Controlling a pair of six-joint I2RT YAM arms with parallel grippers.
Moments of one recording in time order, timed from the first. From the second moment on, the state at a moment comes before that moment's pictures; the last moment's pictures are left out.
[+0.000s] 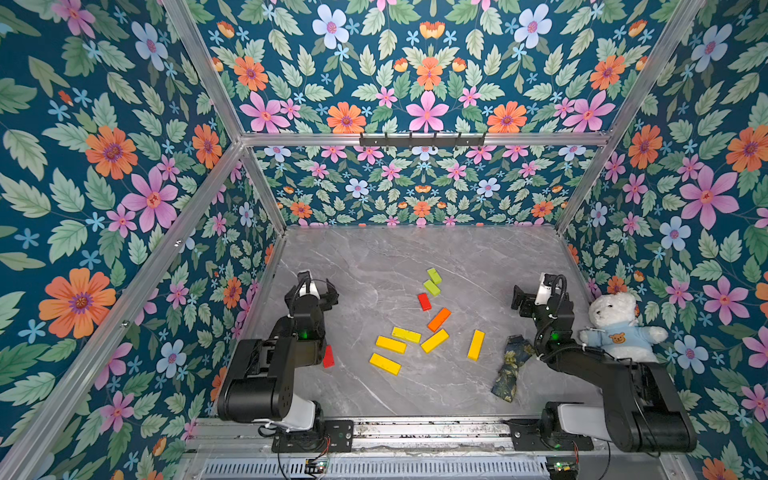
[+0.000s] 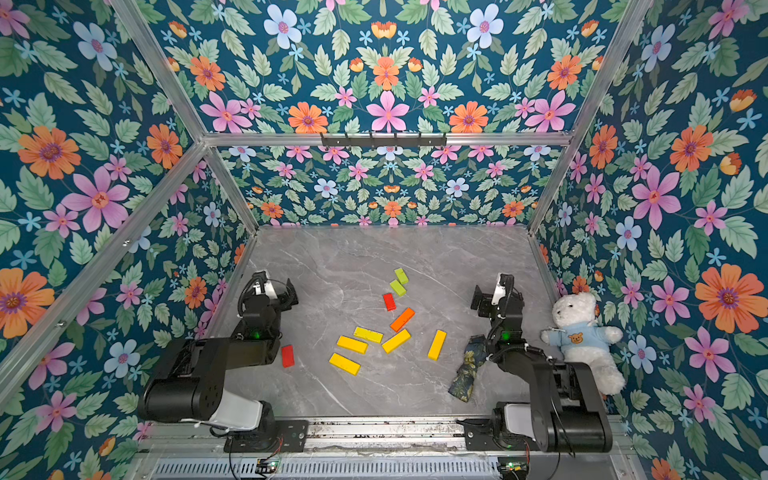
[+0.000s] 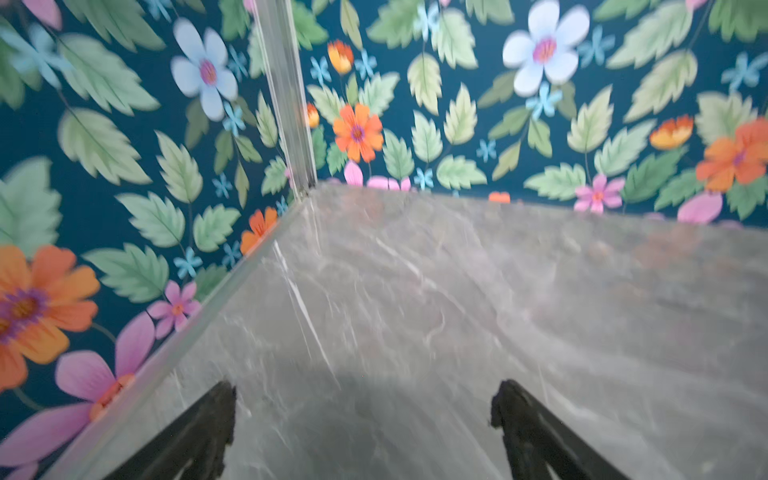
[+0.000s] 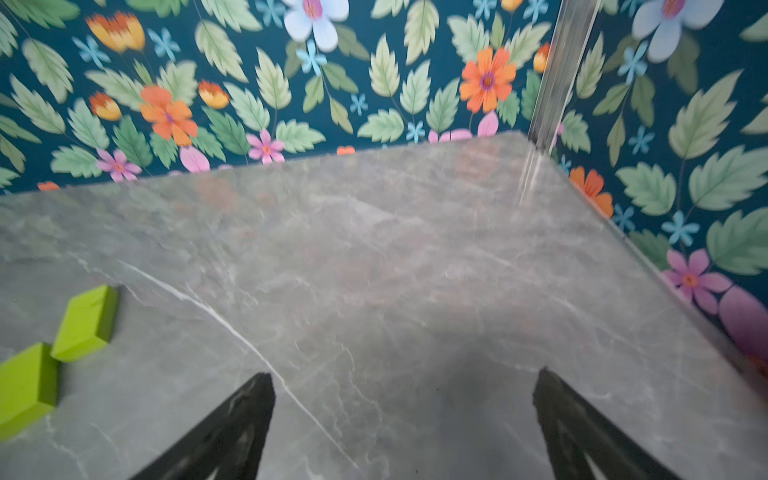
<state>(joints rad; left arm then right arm) -0.05 1.43 0.37 0.93 -0.31 -0.03 -0.01 1.25 0.31 0.69 0.08 0.10</state>
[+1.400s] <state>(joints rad) -0.20 1.01 0.61 0.16 -0.03 -0.83 0.26 1.13 0.77 -0.39 -0.08 0.66</state>
